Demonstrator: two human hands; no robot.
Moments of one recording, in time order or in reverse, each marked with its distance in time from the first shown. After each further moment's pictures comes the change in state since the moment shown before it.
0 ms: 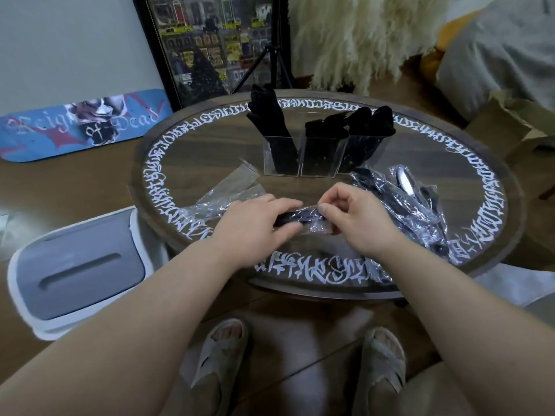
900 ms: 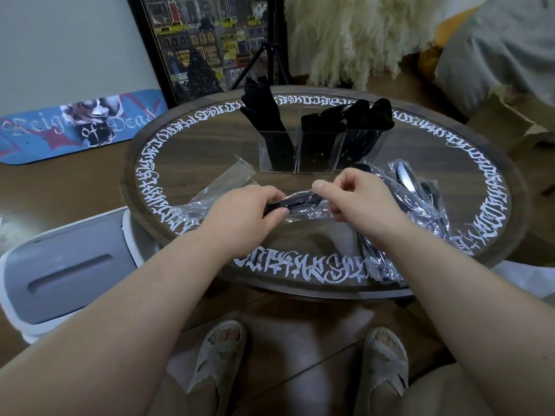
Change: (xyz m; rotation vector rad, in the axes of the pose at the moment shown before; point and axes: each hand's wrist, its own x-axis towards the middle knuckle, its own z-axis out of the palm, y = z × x) left_hand 0.004 0.004 -0.010 -0.065 0.011 -0.107; right_hand 0.009 -0.005 -0.007 0.106 0.113 0.160
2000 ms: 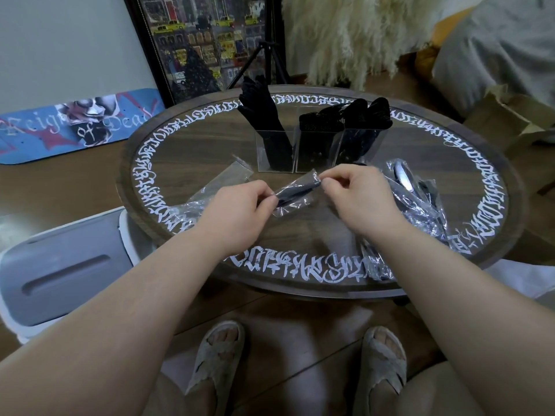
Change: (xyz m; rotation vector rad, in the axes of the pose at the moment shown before) left_hand 0.000 -0.001 -0.001 -0.107 0.076 -0.082; right_hand 0.002 -0.007 0.004 -0.226 0.096 -0.121
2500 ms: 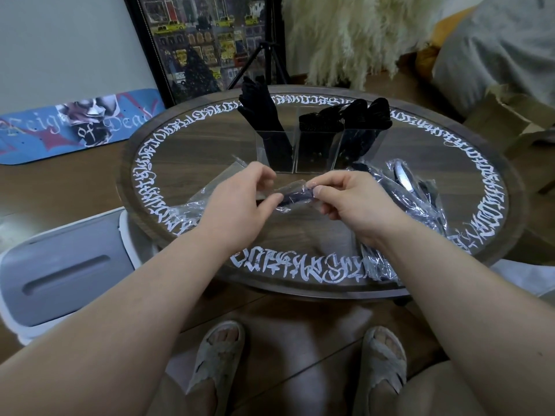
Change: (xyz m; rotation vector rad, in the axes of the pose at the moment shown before) left_hand 0.001 0.005 0.002 -0.061 0.182 0.044; right_hand 0.001 0.001 0.002 0.395 -0.215 0.146
